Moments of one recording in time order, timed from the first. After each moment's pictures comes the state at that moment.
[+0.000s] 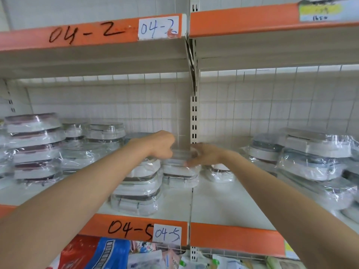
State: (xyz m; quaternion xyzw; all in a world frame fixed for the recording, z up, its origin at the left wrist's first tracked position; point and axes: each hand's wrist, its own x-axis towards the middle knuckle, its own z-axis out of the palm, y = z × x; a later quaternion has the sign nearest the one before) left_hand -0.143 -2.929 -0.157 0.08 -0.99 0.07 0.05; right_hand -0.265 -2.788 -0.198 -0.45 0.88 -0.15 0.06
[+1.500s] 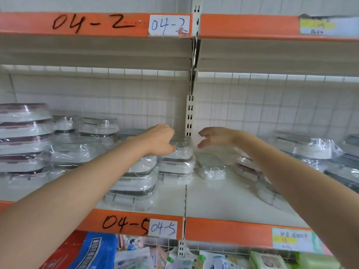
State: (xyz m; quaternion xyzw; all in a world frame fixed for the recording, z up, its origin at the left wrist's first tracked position) left_hand -0.124 -2.918 -0.155 0.05 -0.99 0.03 0.15; right_hand -0.252 -2.749 -0.144 -0.40 0.90 -0.15 0.04
